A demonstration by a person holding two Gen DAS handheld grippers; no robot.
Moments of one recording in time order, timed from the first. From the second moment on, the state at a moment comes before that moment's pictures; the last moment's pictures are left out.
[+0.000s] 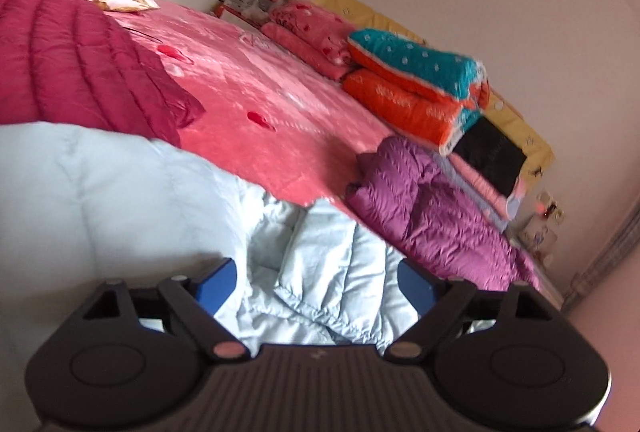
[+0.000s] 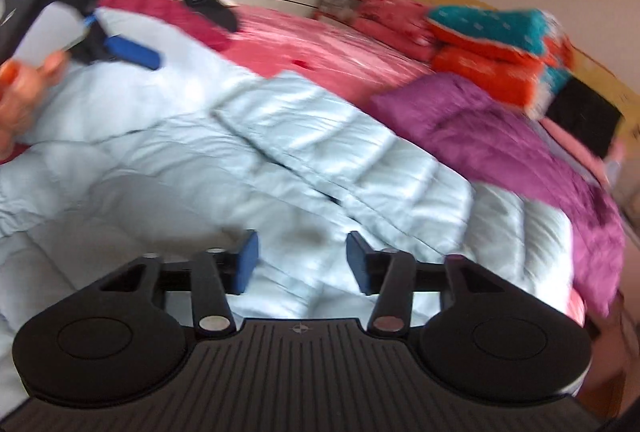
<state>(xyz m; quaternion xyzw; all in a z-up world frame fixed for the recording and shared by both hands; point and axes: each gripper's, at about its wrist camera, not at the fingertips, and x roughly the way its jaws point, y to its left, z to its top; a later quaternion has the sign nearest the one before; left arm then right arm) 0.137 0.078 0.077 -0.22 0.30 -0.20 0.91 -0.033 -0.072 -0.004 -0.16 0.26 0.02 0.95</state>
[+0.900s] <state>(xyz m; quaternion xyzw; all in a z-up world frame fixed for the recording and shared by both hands) 0.195 0.021 0.037 -0.11 0.34 -0.23 0.90 -0.043 -0.209 -0.014 0.08 0.27 -0.21 0.94</state>
